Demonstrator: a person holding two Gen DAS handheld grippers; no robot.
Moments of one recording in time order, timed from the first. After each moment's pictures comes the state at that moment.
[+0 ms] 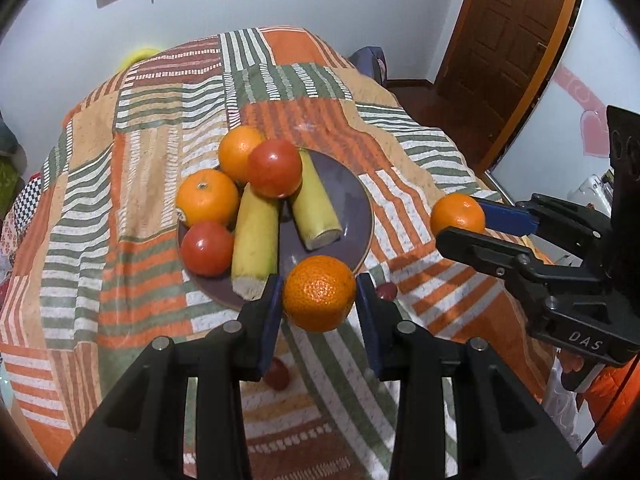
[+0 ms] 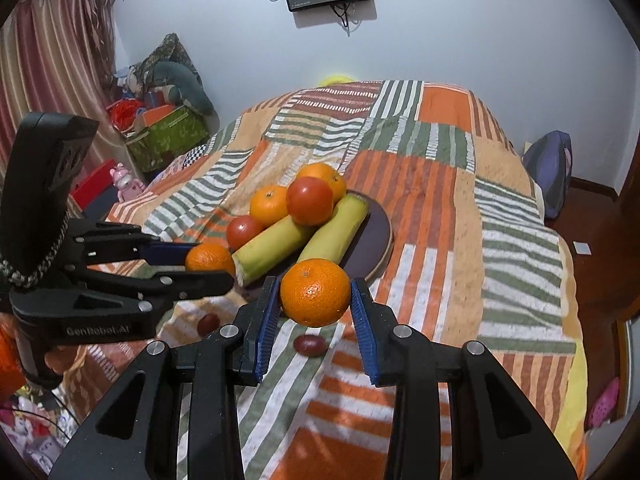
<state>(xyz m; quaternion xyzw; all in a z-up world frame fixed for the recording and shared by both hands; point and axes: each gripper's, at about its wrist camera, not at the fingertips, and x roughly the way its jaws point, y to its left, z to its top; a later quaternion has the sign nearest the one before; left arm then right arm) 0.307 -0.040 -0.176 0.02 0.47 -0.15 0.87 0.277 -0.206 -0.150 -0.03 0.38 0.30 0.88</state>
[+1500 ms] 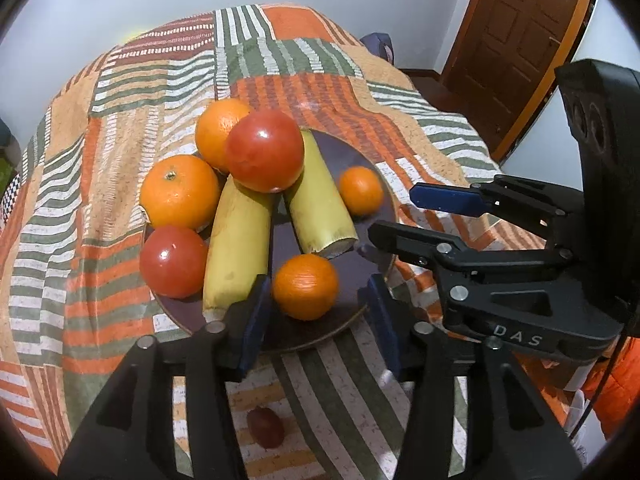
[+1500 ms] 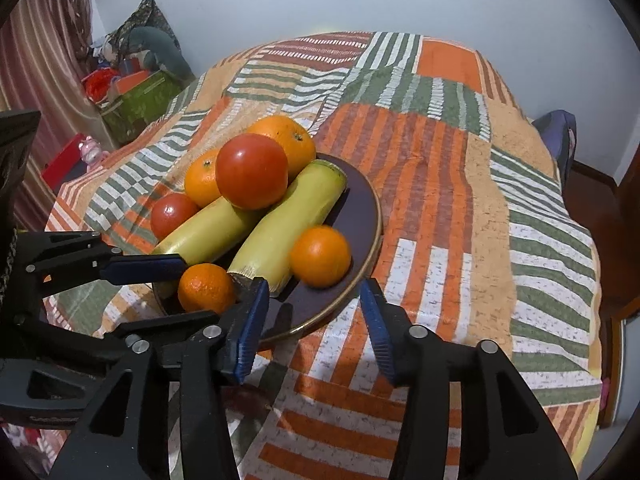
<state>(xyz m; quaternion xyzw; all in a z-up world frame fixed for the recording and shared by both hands) 0.339 -0.050 -0.219 0.02 0.49 -0.14 0.86 0.337 -0.187 -0.201 -0.06 0.43 0.28 0.86</state>
